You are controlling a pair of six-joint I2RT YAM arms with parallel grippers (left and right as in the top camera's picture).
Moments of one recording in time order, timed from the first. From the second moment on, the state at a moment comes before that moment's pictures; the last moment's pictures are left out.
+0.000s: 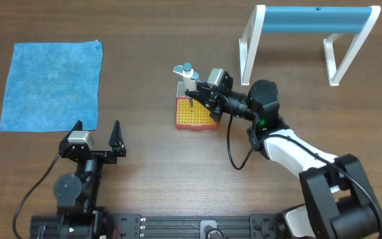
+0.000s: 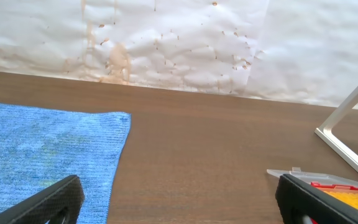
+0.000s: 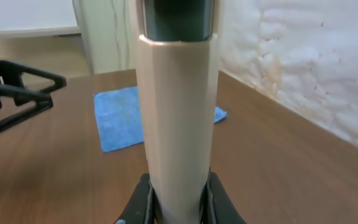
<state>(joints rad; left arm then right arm) 0.04 0.01 0.01 -0.07 0.09 -0.14 0.33 1.57 0.62 0.88 -0.85 -0.07</state>
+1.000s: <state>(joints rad) 0.04 0.01 0.01 -0.07 0.09 -0.14 0.33 1.39 0.98 0.29 -0.85 -0.16</state>
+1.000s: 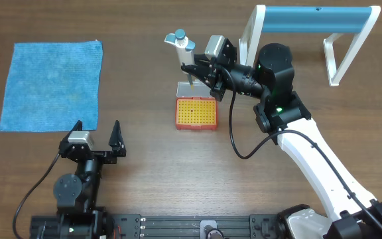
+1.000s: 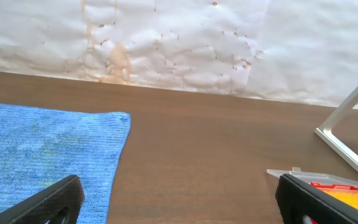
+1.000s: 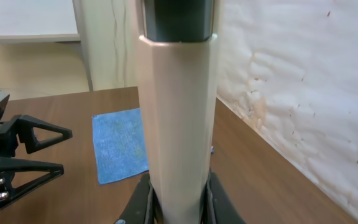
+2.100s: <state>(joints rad) 0.04 1.31 0.78 0.37 1.02 -0.51 0.33 1.38 0.99 0.38 -1.04 0.10</state>
